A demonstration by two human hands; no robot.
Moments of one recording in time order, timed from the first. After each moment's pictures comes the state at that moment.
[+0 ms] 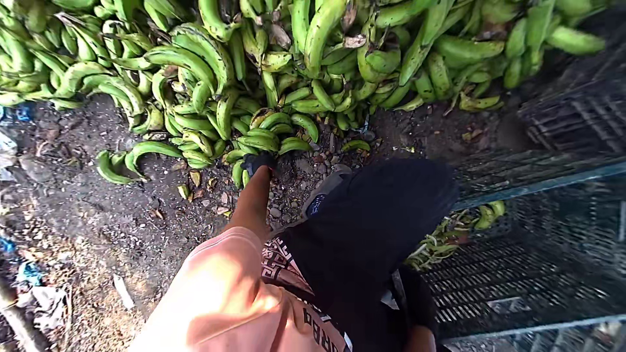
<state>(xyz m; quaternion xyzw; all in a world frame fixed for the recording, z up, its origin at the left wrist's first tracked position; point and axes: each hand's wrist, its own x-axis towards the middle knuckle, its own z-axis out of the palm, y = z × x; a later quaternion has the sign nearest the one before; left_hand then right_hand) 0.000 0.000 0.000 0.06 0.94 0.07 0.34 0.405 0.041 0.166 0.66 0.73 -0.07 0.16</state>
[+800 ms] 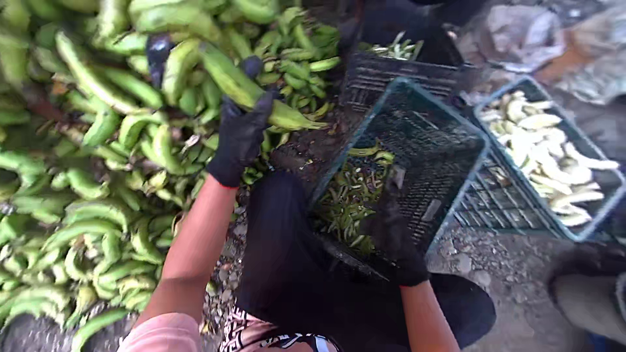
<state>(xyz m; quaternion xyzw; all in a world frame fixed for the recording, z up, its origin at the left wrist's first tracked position) 0.103 0.210 0.278 0.49 0.27 0.70 0.45 0.457 0.100 0.212 0.51 0.48 -0.61 -0.38</state>
